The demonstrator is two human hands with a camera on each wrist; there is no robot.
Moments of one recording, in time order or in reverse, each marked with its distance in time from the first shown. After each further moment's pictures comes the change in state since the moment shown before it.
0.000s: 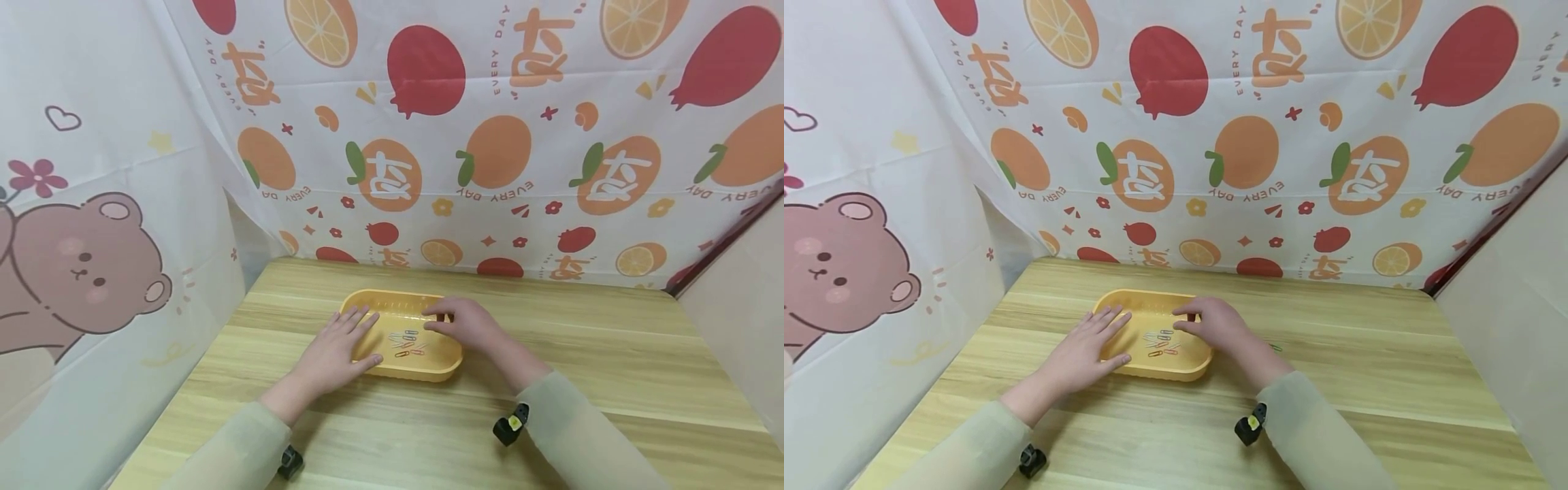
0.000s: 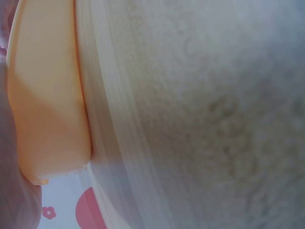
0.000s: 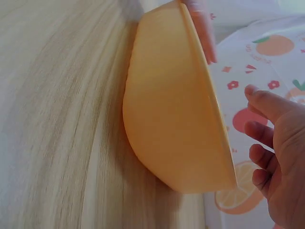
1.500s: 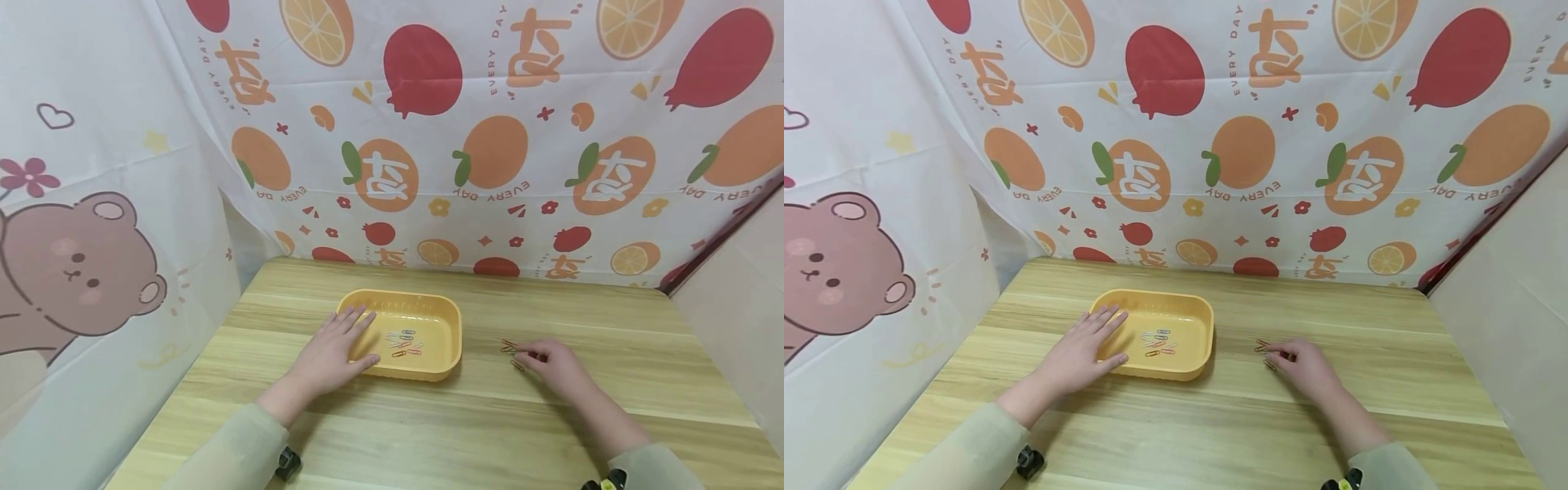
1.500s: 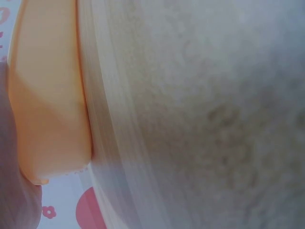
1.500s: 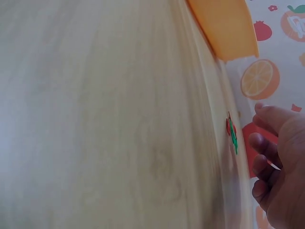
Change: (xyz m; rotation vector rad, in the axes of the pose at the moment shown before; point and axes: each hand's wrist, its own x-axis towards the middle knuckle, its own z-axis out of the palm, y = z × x) left_hand 0.001 -0.004 0.003 0.002 0.019 0.008; right_hand -0.125 0.116 -0.019 0.073 0.186 0.267
